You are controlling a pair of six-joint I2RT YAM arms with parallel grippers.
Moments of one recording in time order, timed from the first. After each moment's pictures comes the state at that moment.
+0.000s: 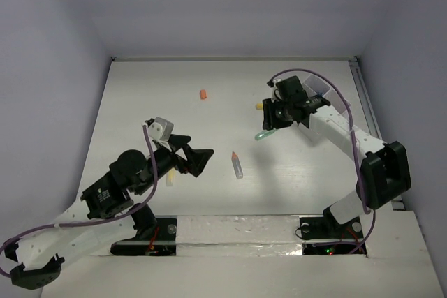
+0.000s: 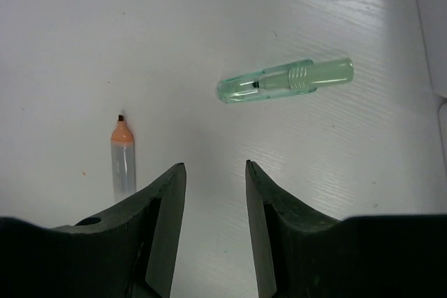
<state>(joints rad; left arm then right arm) -1.00 0.49 0.73 -0.33 -0.24 -0.38 0.47 1.53 1.24 -0.63 -0.11 0.24</state>
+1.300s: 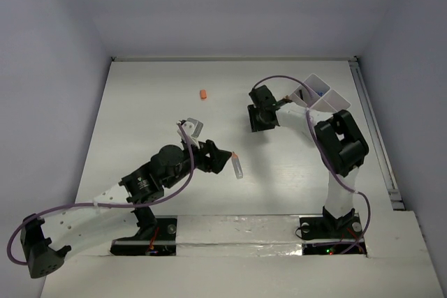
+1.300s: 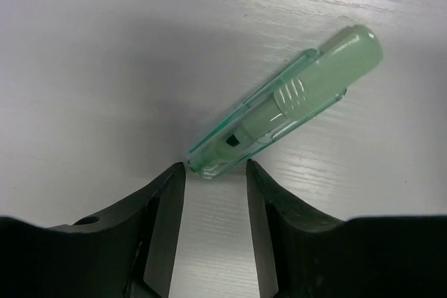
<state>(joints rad) -0.99 0.72 0.56 -0.04 -0.21 -0.53 0.54 1.94 1.30 -0.39 0.14 0.32</state>
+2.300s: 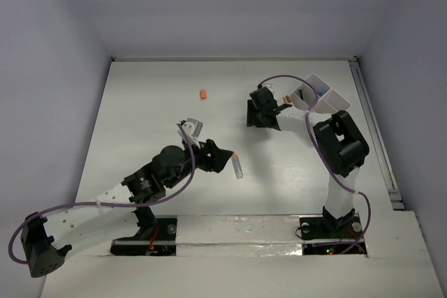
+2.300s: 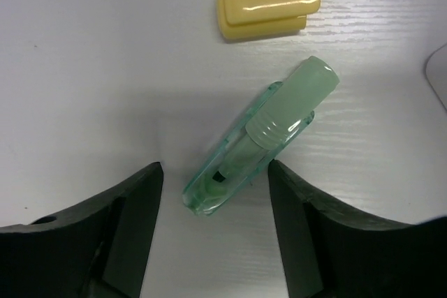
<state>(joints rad) -0.99 0.74 0.53 0.01 -0.22 -0.56 0.54 1.94 1.22 -0.17 0.25 0.47</state>
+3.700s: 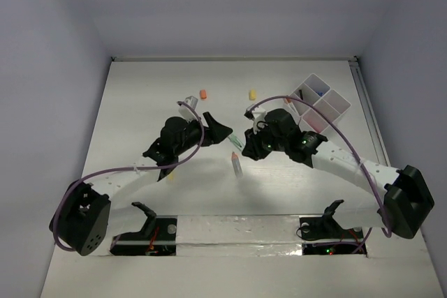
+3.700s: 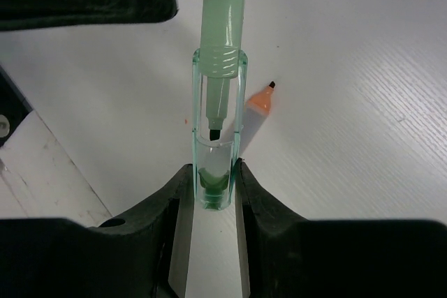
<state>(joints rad) -0.59 1.17 0.53 0.39 0.22 -0.80 0.75 1.28 0.87 -0.26 -0.25 0.18</state>
